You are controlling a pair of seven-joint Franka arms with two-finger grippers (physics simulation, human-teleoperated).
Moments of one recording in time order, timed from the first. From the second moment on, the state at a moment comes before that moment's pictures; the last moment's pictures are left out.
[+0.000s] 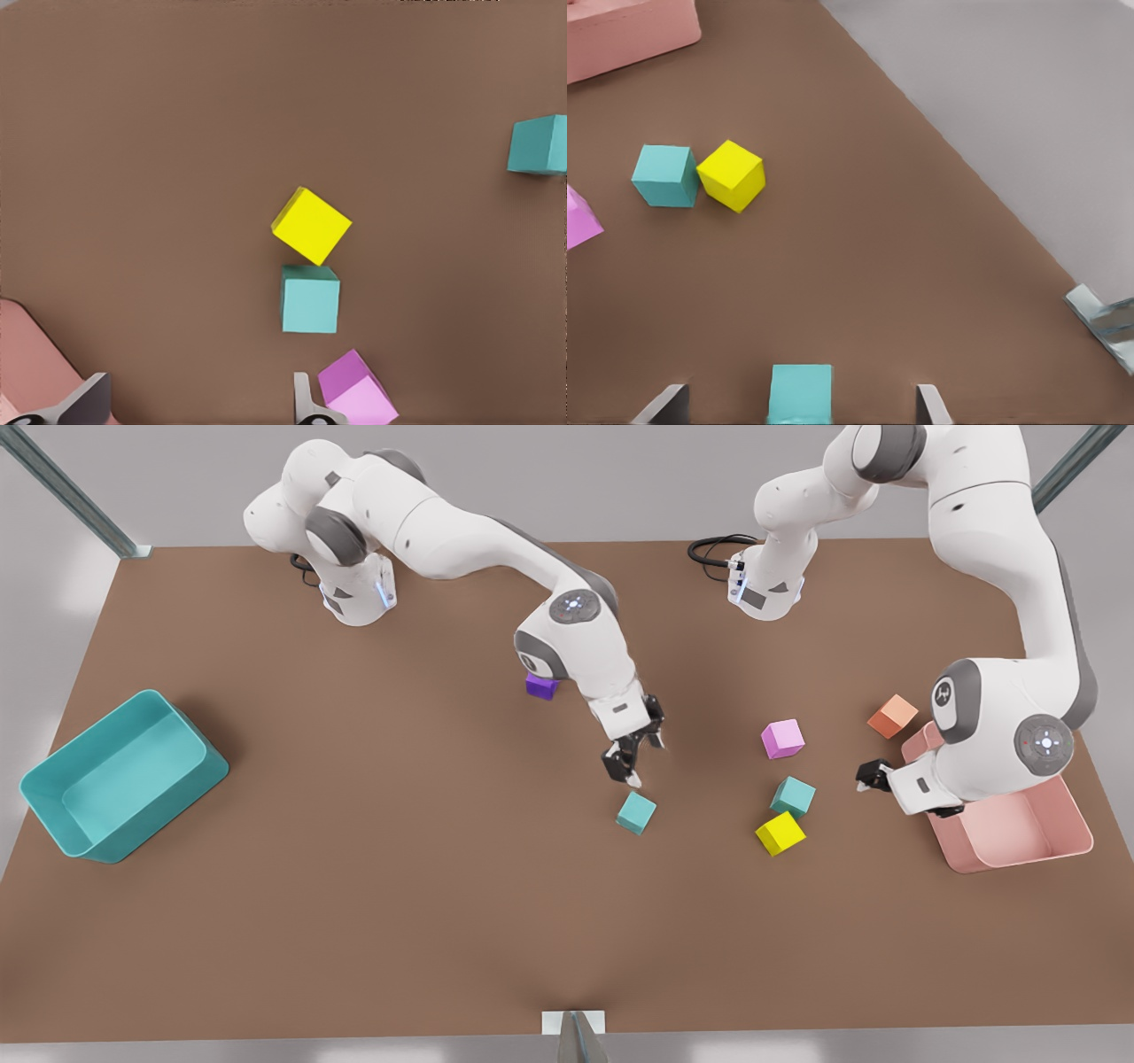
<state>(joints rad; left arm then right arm) 0.26 0.36 -0.28 -1.56 0.09 1.79 0.43 0.75 0.72 0.10 -1.04 -0.11 2.27 -0.13</state>
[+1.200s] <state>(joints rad) 0.30 0.34 -0.36 -2.25 0.30 2.53 0.35 -0.10 -0.18 0.06 -2.37 -0.02 2.11 0.00</state>
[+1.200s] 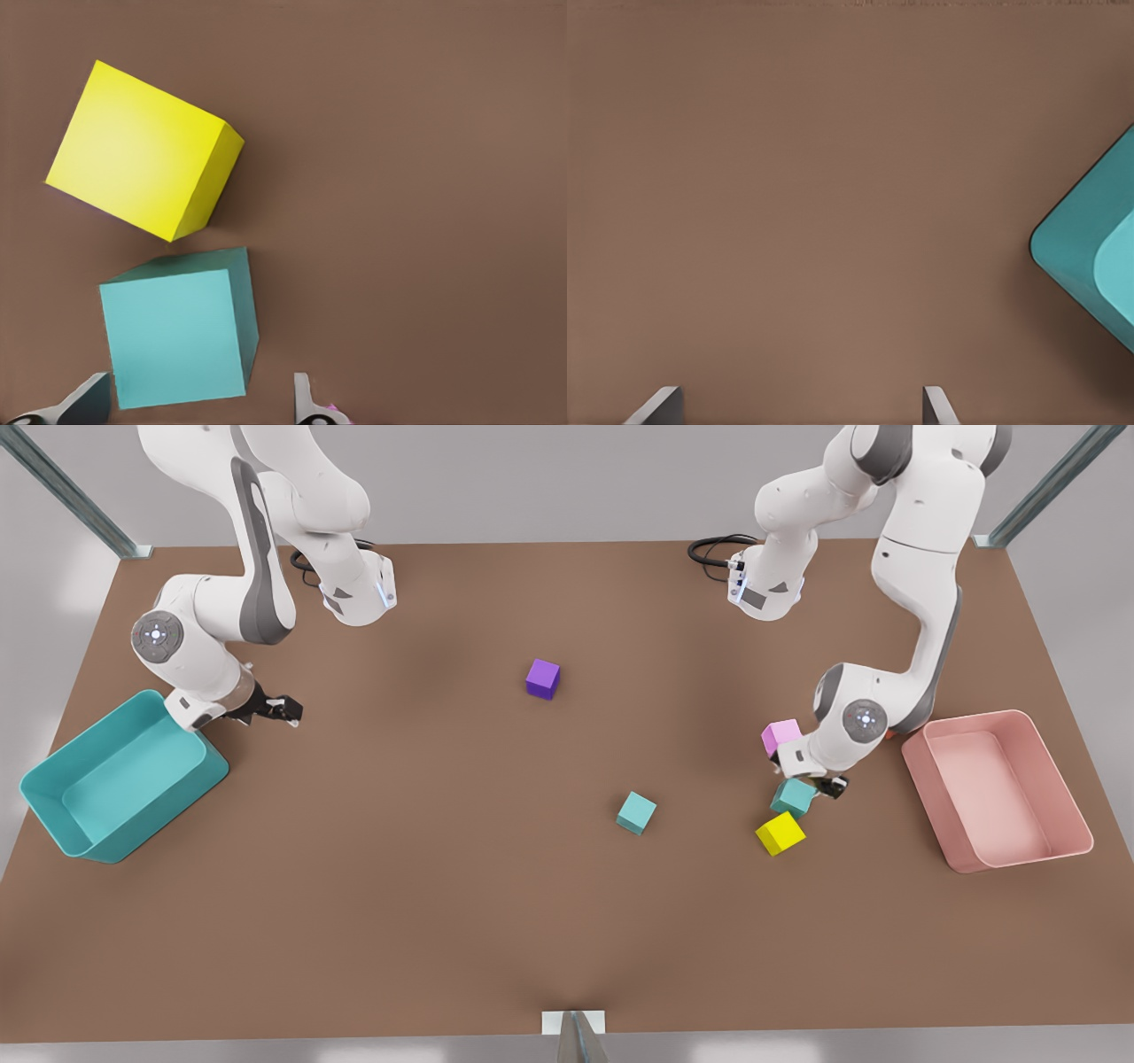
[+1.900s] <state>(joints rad) 0.30 0.41 -0.35 -2.25 0.34 2.65 0.30 -0.10 -0.17 0.06 -2.37 -0.02 2.12 0.02</state>
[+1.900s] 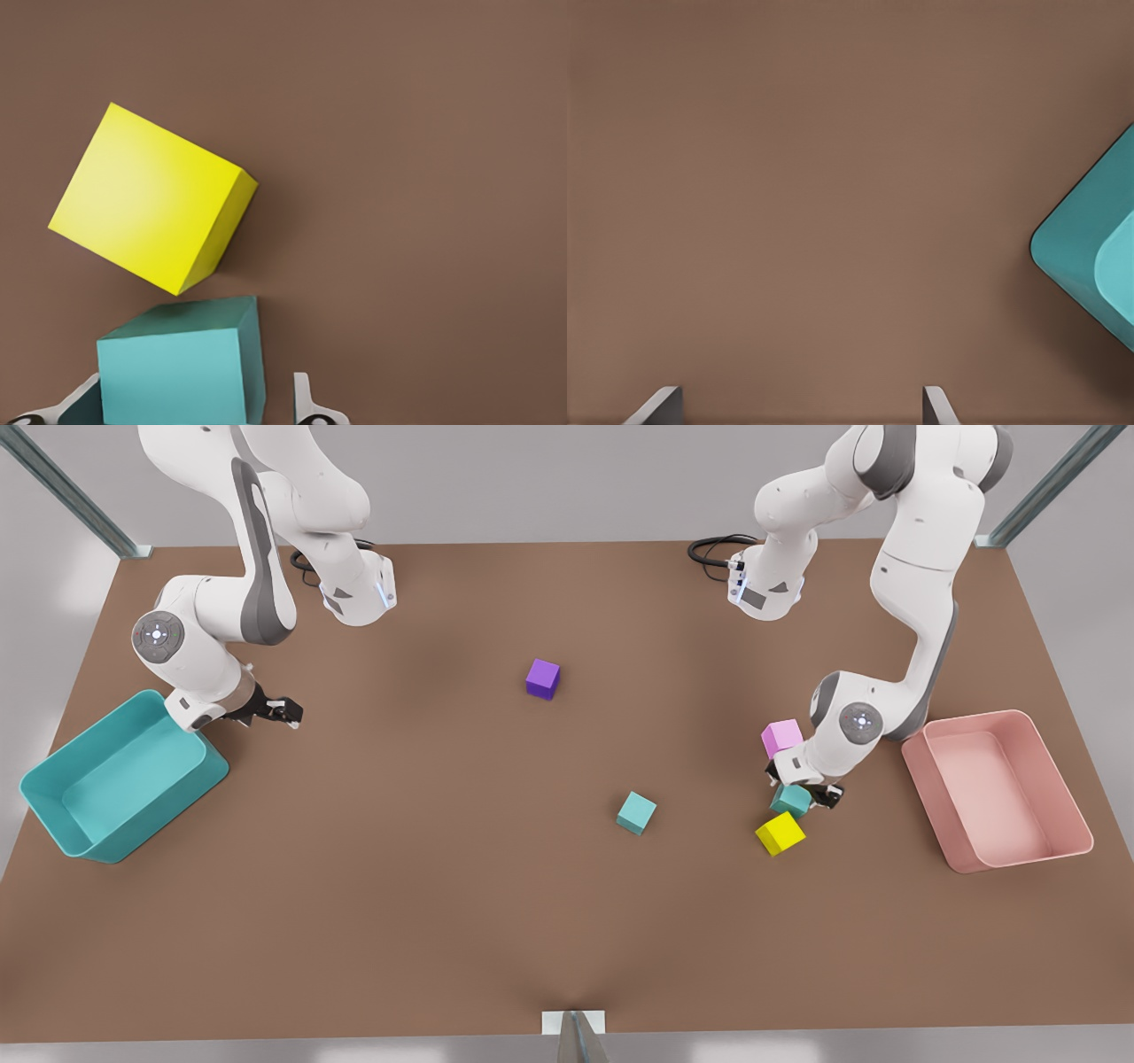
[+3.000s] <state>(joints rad) 0.34 0.16 -0.38 -2.20 0.39 2.53 0.22 -0.10 -0.18 0.06 -2.36 -0.02 2.11 0.02</state>
